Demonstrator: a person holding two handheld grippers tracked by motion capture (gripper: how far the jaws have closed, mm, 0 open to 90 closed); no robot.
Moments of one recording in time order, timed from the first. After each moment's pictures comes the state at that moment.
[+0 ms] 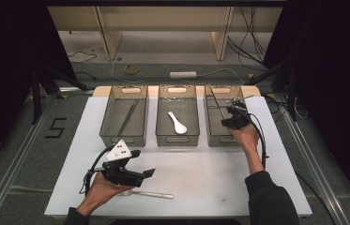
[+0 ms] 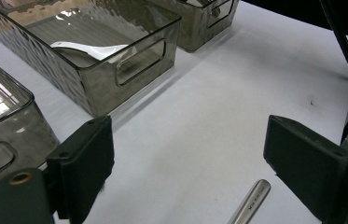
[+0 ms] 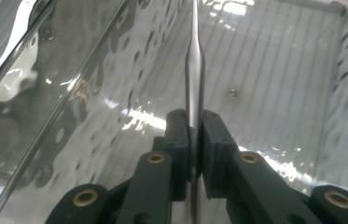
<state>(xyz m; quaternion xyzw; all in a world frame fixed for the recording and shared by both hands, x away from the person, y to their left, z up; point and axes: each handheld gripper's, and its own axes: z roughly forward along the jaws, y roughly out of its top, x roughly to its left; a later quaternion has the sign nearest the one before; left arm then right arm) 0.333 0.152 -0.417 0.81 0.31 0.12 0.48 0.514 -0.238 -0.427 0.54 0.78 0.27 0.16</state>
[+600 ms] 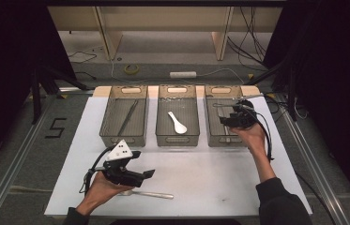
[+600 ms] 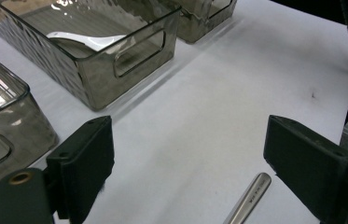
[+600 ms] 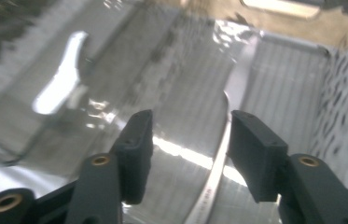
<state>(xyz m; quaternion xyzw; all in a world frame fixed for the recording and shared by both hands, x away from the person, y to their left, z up) 0.335 0.151 -0.420 0.82 0.31 0.11 0.46 0.488 -0.246 -0.395 0.50 0.78 0.34 0.18</state>
